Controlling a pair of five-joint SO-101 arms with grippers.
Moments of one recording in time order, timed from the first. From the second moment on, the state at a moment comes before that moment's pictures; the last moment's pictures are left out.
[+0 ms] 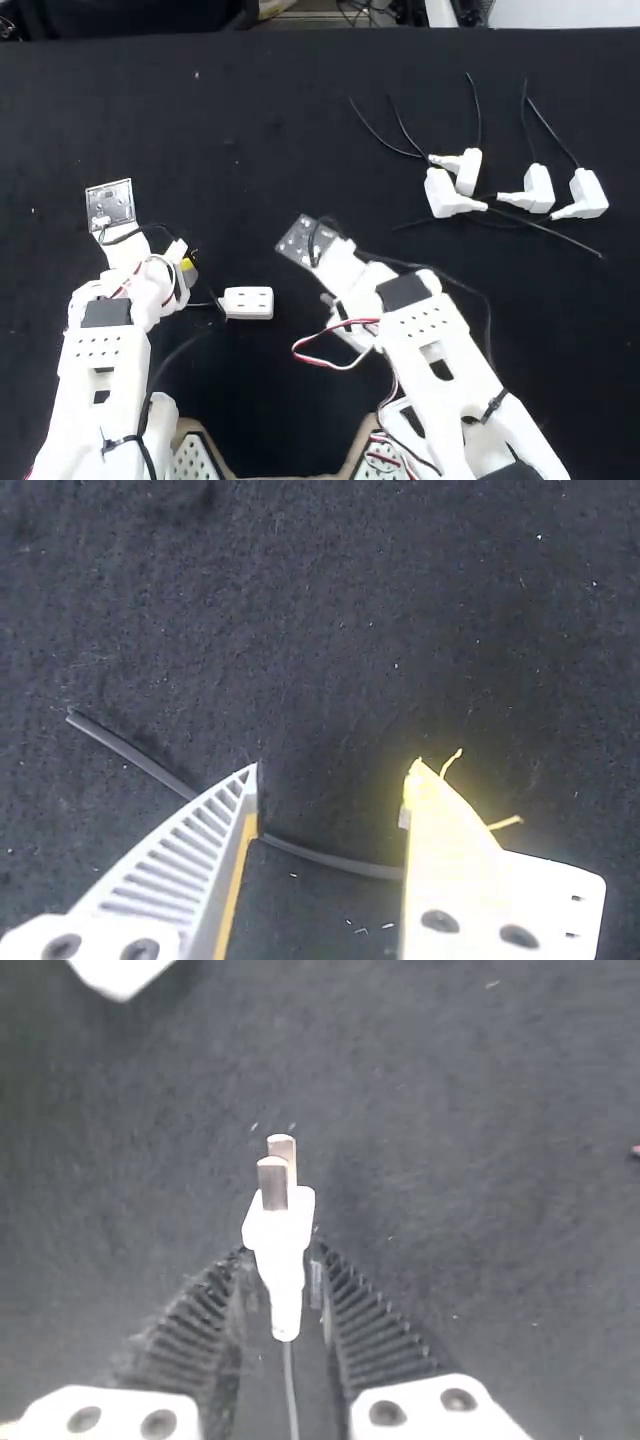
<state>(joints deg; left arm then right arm) -10.3 -52.4 72.4 41.0 6.9 -22.8 -39.5 62.6 60.9 29.1</state>
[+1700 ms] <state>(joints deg) 3.1 -52.4 68.7 39.1 16.0 -42.5 -46.3 78.3 21.6 8.4</state>
